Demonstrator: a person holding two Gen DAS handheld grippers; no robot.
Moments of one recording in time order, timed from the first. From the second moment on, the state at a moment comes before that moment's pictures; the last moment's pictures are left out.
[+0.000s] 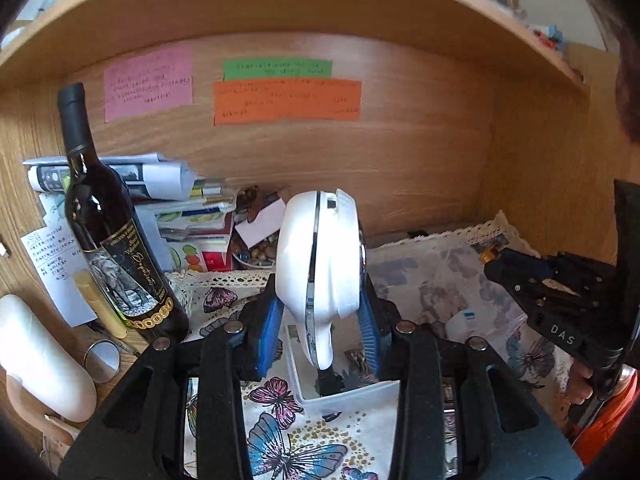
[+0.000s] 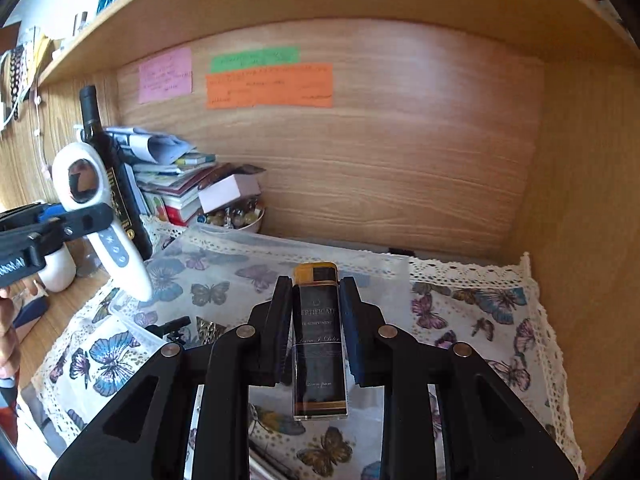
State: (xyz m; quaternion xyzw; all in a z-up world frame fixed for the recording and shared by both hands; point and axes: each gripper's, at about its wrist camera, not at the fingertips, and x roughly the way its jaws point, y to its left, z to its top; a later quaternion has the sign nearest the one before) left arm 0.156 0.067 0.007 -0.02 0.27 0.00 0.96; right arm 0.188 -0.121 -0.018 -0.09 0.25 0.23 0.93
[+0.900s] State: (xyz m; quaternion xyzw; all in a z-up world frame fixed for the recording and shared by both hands) left arm 0.209 0.048 -0.032 0.01 0.35 -0.02 0.94; right arm 0.217 -0.089 -0.053 -0.12 0.32 0.26 0.90
